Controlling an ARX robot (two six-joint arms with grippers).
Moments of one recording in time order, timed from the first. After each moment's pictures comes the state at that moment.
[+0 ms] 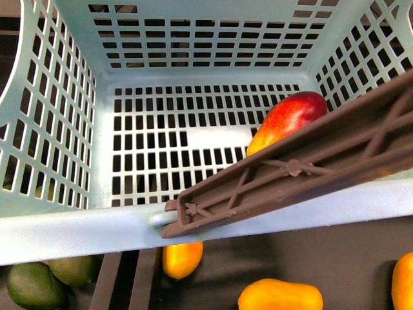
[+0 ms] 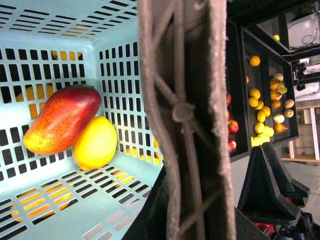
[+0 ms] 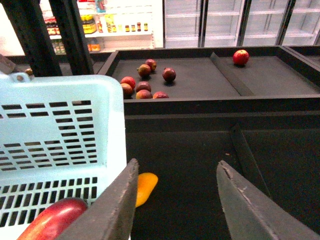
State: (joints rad) left arm -0.71 1.53 1.31 -0.33 0.20 -0.89; right arm 0.01 0.69 0.23 0.45 0.01 0.01
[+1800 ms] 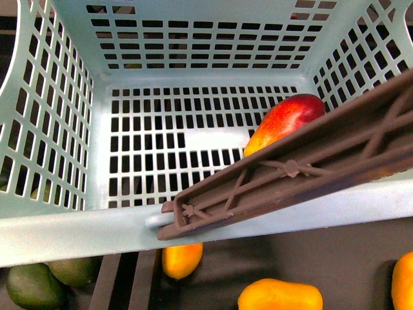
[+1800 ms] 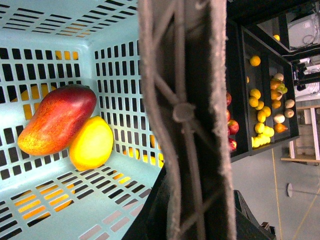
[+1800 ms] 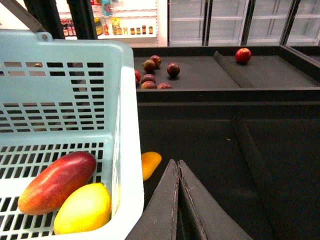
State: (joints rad) left arm -0.71 1.53 1.31 -0.33 0.20 -0.89; right arm 0.00 0.01 0.02 0.00 0.00 0.00
